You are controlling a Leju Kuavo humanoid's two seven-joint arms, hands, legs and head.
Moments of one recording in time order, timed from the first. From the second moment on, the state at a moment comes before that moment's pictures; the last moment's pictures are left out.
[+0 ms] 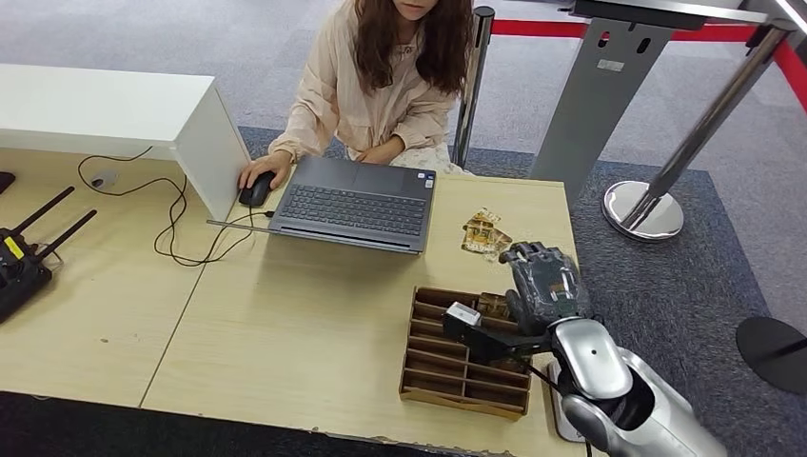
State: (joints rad) left arm -0.11 0.08 -1.13 -0.23 0.44 0.16 0.24; right arm -0.33 -0.48 0.69 -1.81 1.02 0.12 0.62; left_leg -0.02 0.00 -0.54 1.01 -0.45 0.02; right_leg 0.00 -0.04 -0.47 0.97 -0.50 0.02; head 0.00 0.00
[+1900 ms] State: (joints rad) left arm -0.11 0.08 -1.12 -0.23 0.43 0.16 0.23; right arm -0.41 -0.43 0.82 -1.76 0.96 0.13 0.61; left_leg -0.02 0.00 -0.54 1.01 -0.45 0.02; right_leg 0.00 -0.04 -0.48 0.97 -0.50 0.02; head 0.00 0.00
